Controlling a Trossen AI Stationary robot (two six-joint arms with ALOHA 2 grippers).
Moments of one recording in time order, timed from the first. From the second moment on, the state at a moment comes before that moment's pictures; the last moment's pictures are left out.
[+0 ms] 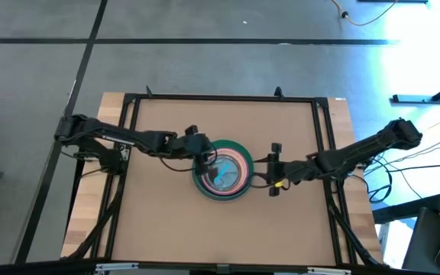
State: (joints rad) left arm -0.02 1.45 0.97 -0.25 -0.34 -0.15; right arm 0.35 1.14 0.67 -0.08 0.48 -0.09
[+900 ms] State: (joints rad) left arm -0.02 1.06 0.54 0.15 -0.19 0.04; right arm 0.04 0.62 0.33 0.08 0.08 -0.07
